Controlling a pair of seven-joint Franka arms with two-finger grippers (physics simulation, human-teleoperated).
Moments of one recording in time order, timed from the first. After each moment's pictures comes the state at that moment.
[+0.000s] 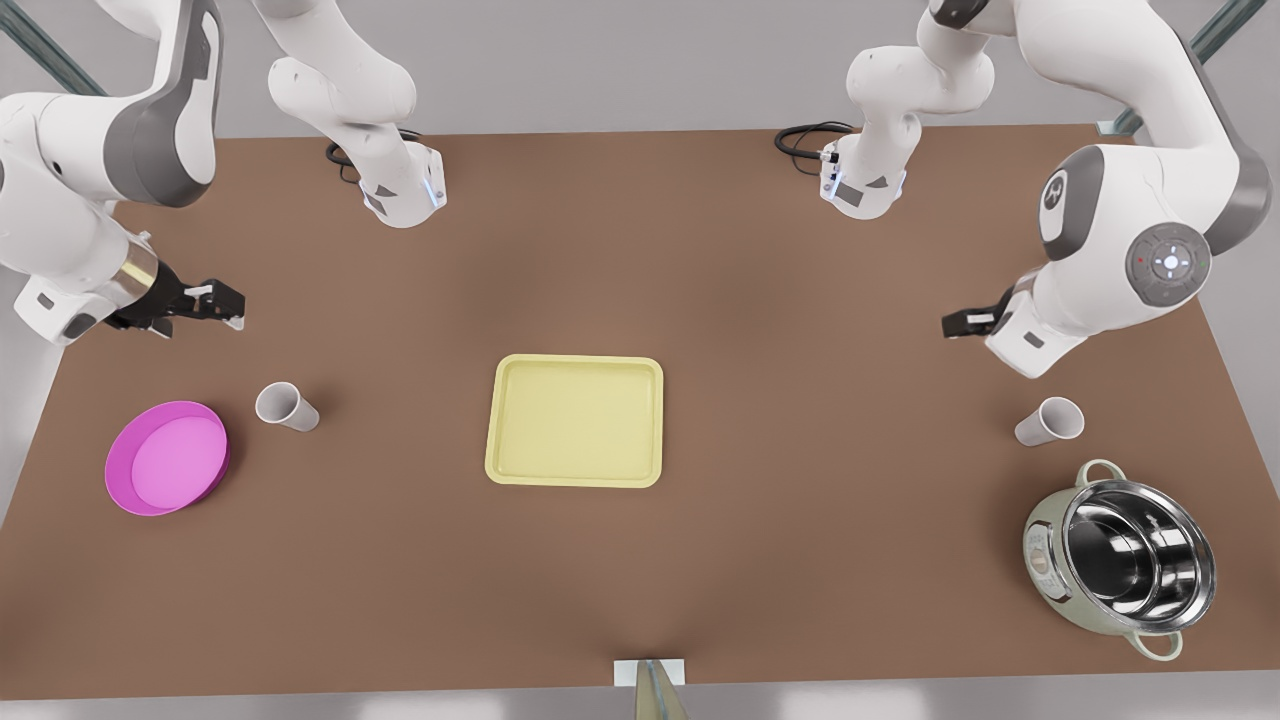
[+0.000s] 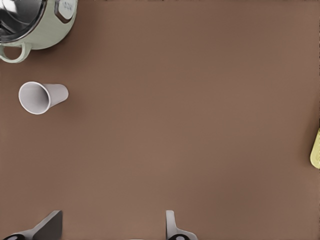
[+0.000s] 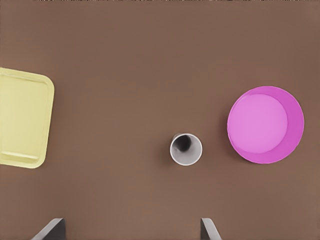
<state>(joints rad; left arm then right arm) -0.09 0.21 -0.03 -1.39 0.04 1.33 -0.17 -0.10 0.00 0.04 -1.60 -0.04 1.53 -0.18</state>
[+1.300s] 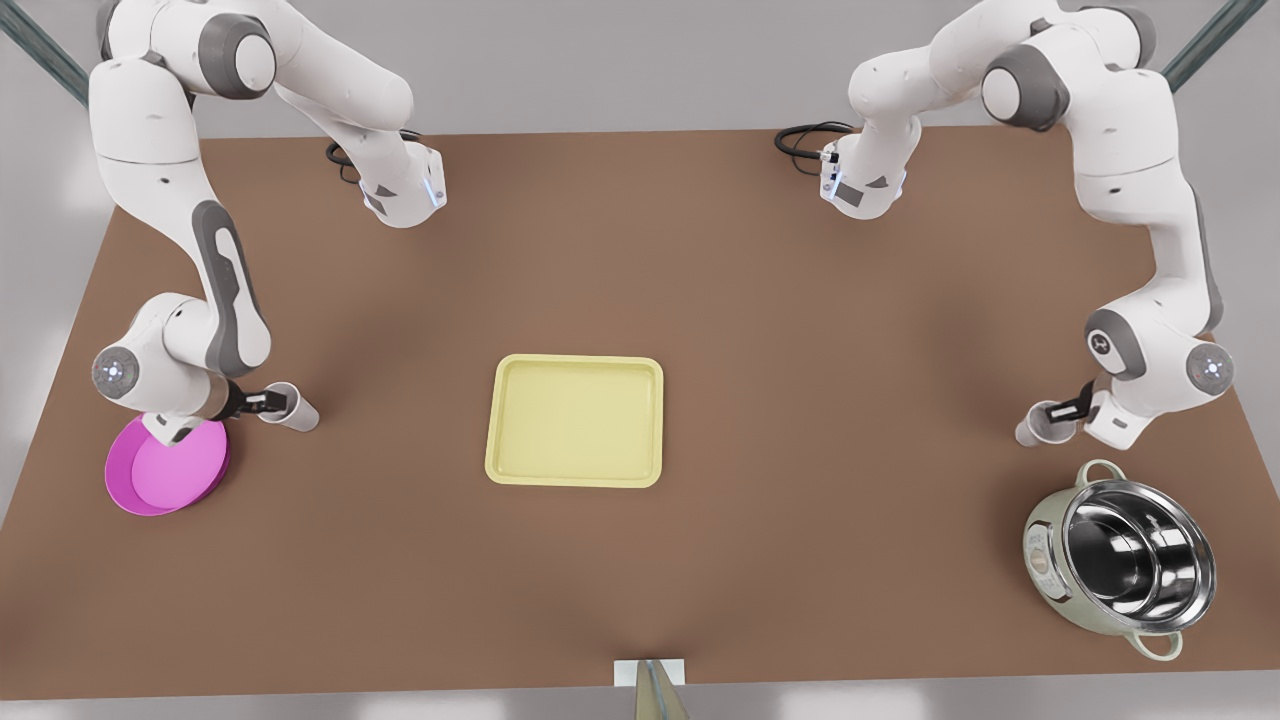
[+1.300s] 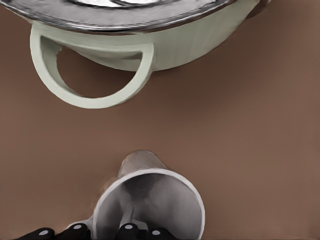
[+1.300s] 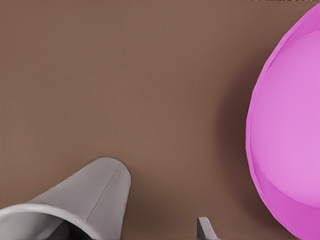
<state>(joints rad) 0.21 0.51 0.19 -1.83 -0.06 2.24 0.21 -0.34 0.40 0.02 -2.05 -0.04 2.30 -0.36</state>
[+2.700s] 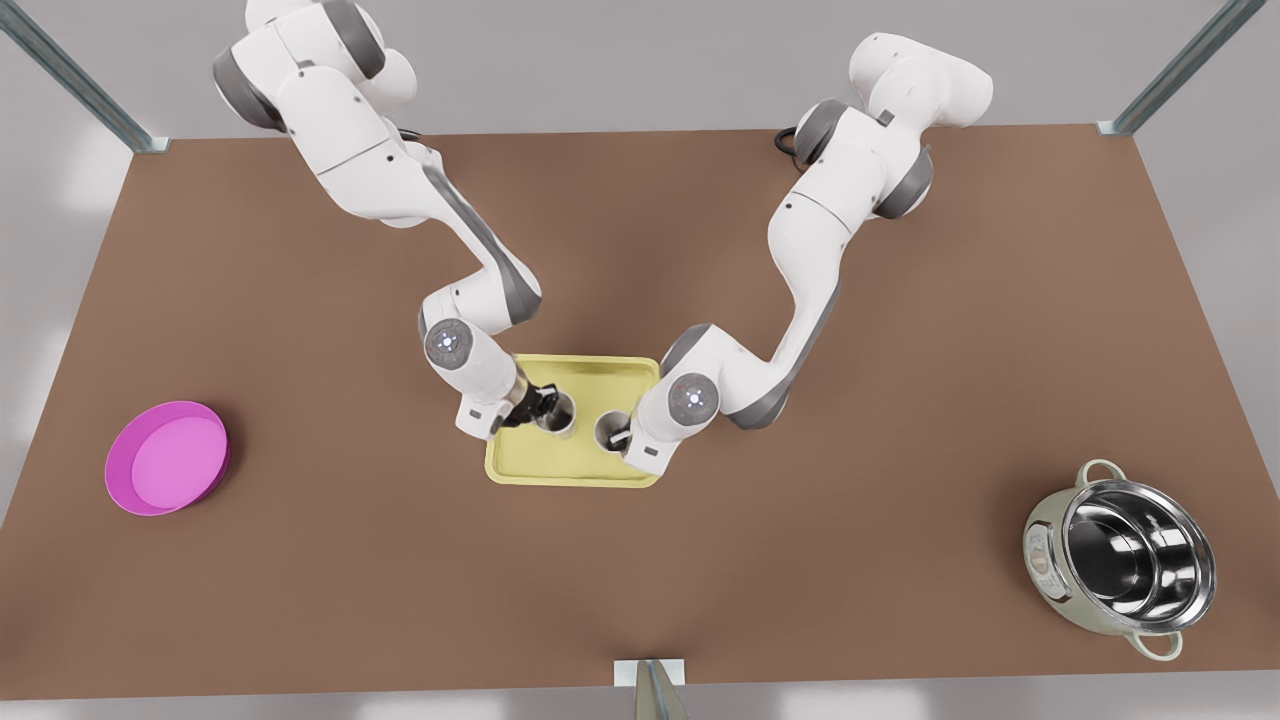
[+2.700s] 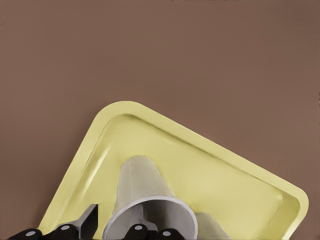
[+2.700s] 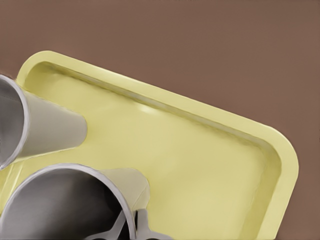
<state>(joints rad) -0.55 1.02 -0.20 -0.97 -0.13 2.02 -1.06 0.30 0.48 0.22 -1.93 0.15 2.54 0.08</state>
